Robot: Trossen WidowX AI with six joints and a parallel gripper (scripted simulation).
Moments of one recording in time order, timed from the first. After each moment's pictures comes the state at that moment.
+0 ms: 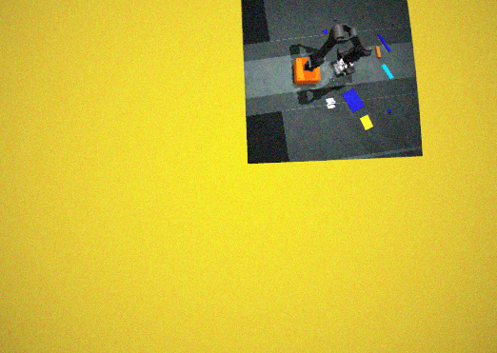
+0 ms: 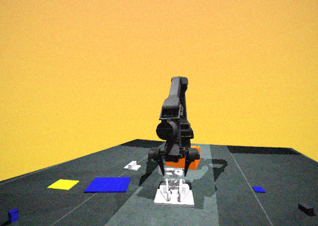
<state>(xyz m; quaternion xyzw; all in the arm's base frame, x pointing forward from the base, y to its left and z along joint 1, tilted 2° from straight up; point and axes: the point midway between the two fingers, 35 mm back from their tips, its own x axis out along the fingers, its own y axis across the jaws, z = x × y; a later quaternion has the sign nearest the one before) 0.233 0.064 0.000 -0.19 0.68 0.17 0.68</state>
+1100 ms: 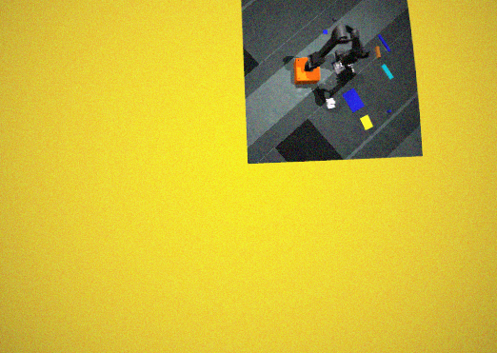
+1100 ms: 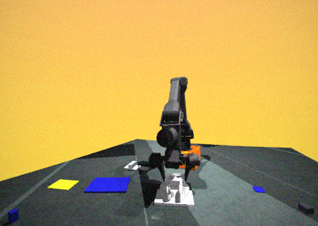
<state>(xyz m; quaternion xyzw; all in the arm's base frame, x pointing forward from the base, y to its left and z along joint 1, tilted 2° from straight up) 0.230 0.063 -0.023 -0.19 0.68 0.17 0.68</state>
